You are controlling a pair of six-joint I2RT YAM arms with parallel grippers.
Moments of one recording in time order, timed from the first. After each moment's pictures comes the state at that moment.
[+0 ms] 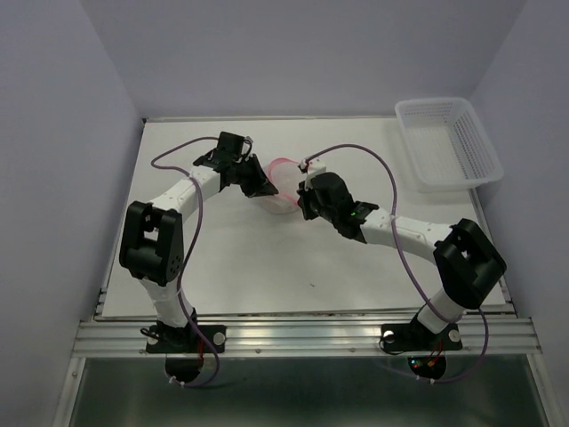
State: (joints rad) left arm -0.34 1.76 1.32 -0.44 0.43 -0.76; right arm 0.76 1.61 1.01 0.09 0.19 0.18
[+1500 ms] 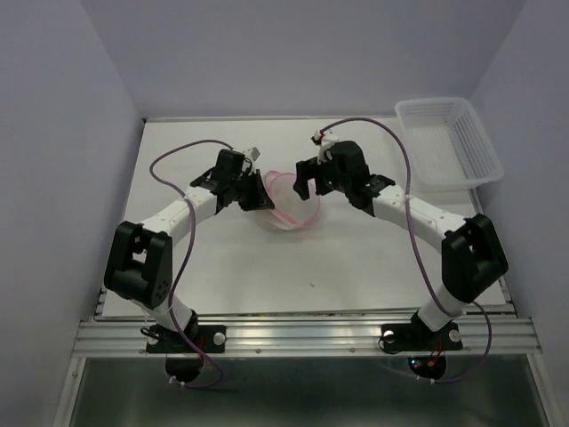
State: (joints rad) left arm -0.38 1.58 1.07 -0.32 0.38 -0.53; right arm 0.59 1.61 1.18 -0.05 -0.09 0.16
